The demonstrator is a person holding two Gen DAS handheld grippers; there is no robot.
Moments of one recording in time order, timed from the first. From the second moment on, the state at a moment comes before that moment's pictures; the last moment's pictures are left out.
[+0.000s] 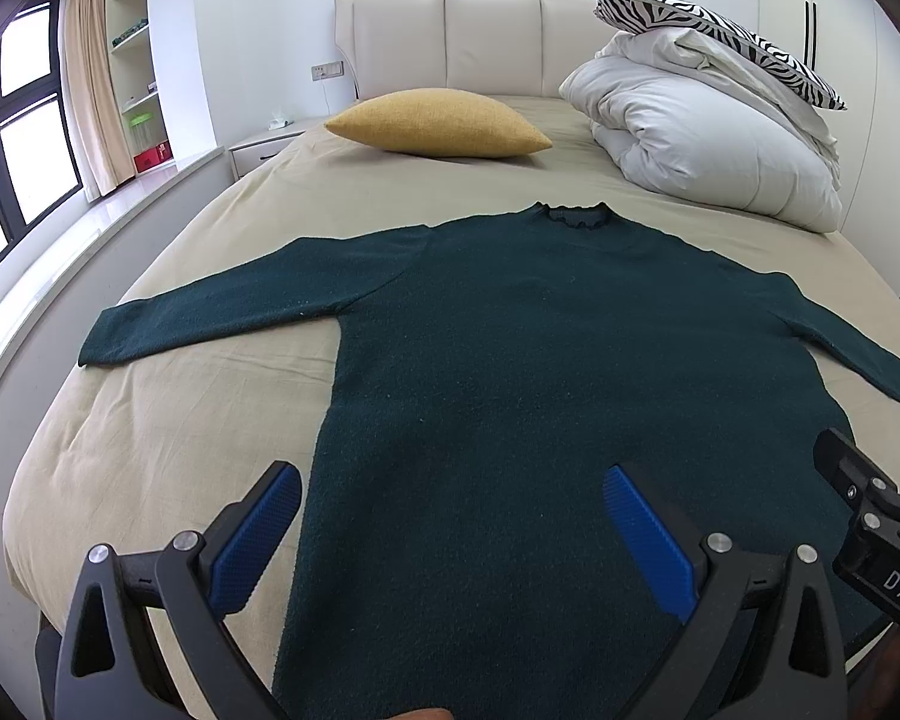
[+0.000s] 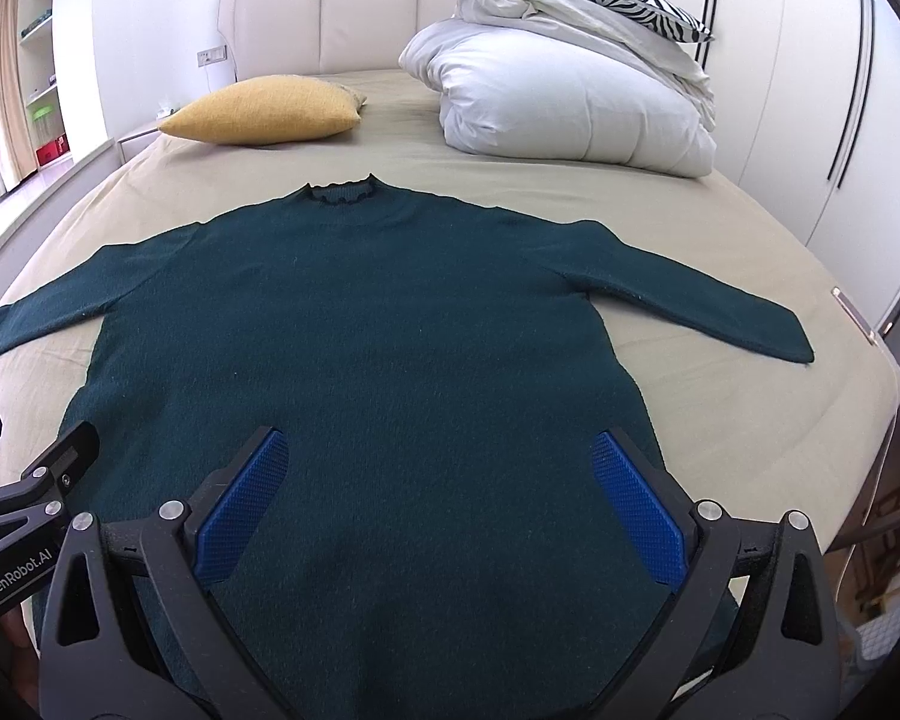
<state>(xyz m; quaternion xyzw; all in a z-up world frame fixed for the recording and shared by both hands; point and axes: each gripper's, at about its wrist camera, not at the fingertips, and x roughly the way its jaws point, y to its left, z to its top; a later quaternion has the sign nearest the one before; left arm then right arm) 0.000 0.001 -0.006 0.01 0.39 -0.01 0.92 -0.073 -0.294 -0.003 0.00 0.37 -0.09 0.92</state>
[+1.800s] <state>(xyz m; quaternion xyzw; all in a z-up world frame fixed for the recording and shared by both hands) 0.000 0.000 -0.006 0.01 0.39 -0.01 0.92 -0.075 -0.294 -0.008 0.01 0.38 -0.09 0.92</state>
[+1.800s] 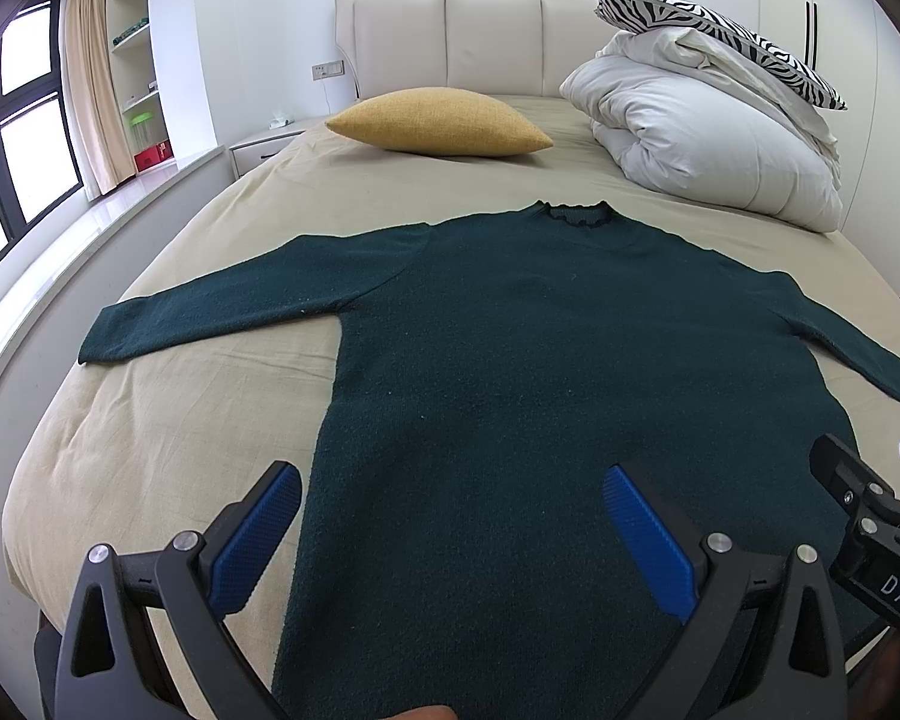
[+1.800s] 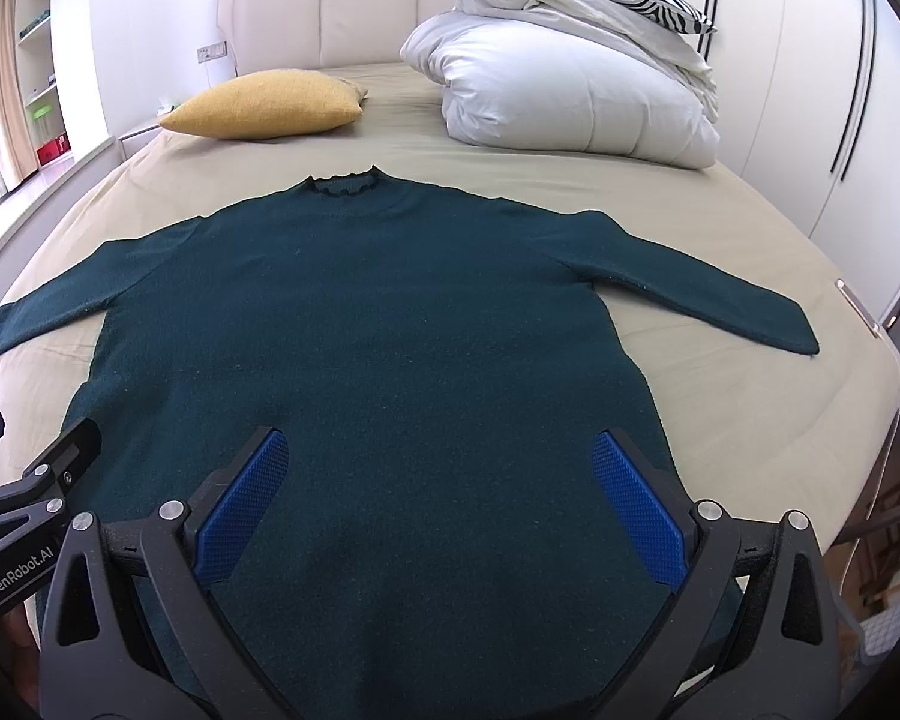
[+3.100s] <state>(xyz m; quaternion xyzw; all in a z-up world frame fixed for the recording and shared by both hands) 0.107 -0.040 -0.064 -0.09 0.48 -0.15 0.86 -0.044 -0.816 -0.119 0.50 0.30 -0.21 0.79</state>
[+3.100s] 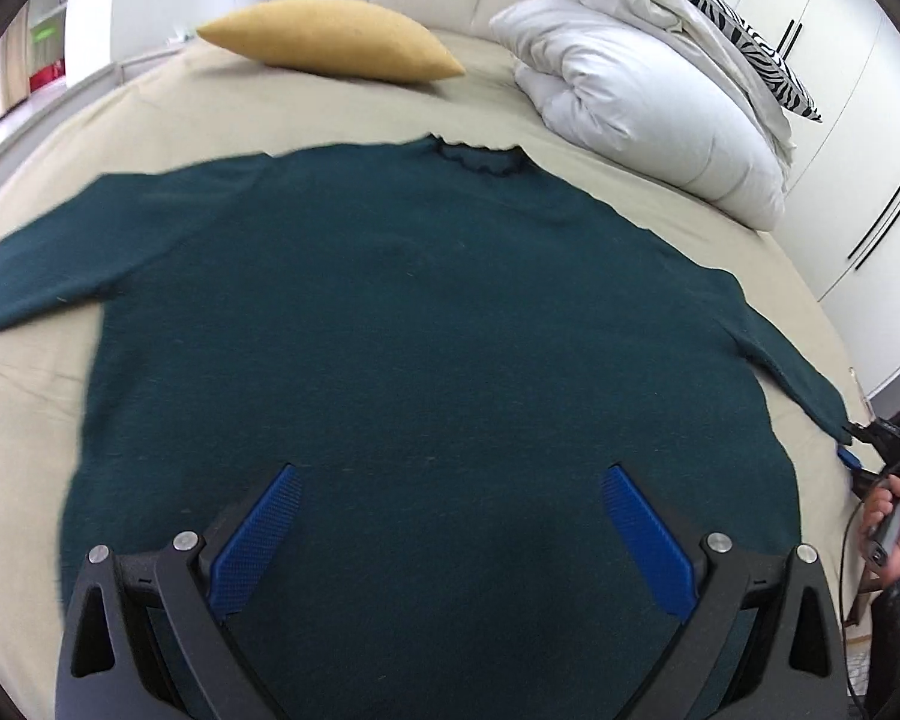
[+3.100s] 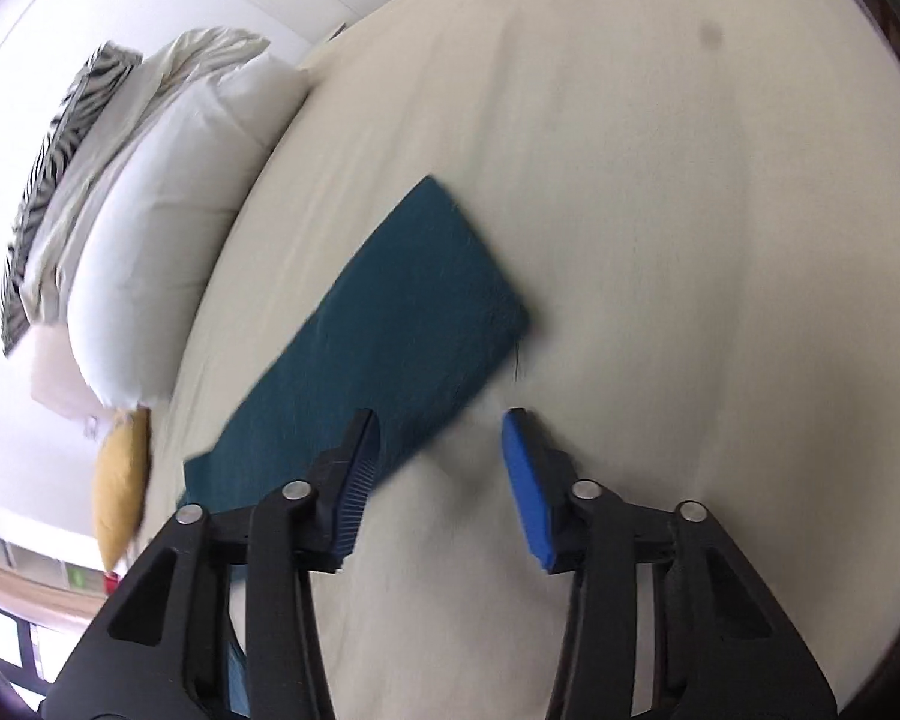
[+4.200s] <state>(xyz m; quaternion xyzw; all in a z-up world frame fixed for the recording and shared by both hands) 0.178 -0.040 -0.080 -0.24 0.50 -0.26 0.79 0.142 -0.441 -0.083 0.13 0.42 0.07 0.90</state>
